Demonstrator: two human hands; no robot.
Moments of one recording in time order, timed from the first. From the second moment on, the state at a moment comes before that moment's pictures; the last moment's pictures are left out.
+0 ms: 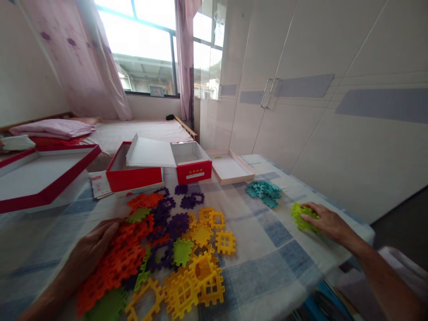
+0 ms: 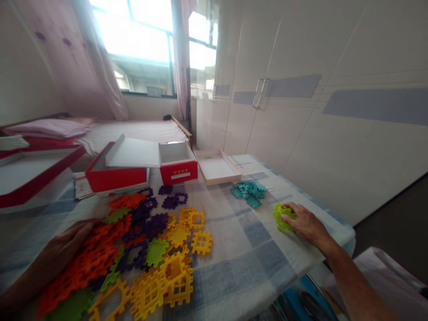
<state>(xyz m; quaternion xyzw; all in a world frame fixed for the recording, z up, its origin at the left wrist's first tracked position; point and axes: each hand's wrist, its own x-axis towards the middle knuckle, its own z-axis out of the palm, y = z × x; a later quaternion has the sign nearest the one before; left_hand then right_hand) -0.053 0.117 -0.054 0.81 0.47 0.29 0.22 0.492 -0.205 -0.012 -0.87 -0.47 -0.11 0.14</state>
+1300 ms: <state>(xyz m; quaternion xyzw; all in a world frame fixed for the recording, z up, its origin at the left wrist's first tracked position) -0.039 0.098 -0.038 0.80 0.44 0.33 0.25 0.183 -0.022 0.021 -0.58 -0.79 0.08 0.16</state>
